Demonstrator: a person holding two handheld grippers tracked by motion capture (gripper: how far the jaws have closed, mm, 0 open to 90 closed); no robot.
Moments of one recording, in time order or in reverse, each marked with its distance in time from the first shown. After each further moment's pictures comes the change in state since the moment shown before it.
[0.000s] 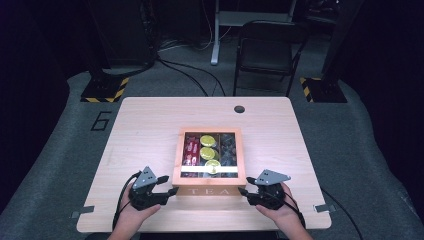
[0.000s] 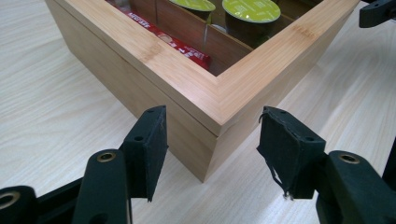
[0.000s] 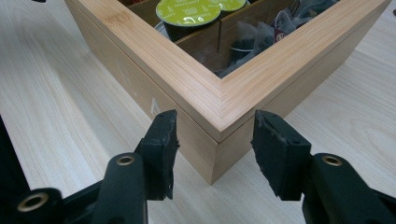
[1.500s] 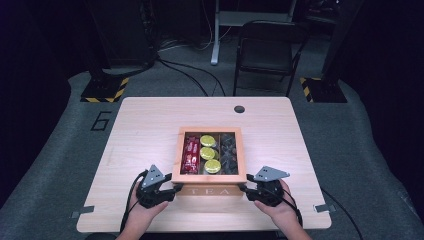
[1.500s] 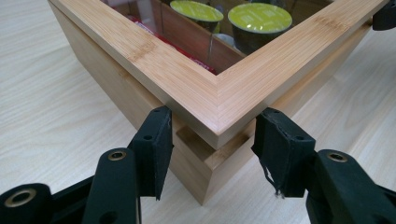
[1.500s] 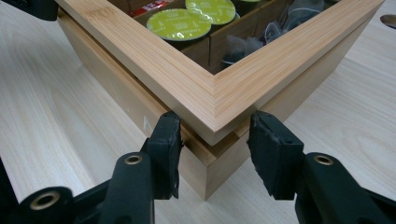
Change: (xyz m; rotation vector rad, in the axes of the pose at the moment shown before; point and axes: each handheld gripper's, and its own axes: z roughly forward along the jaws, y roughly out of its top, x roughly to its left) left arm -0.011 0.011 0.013 -0.013 0.078 -0.013; right arm -0.002 0.009 0.003 -0.017 -0.023 0.020
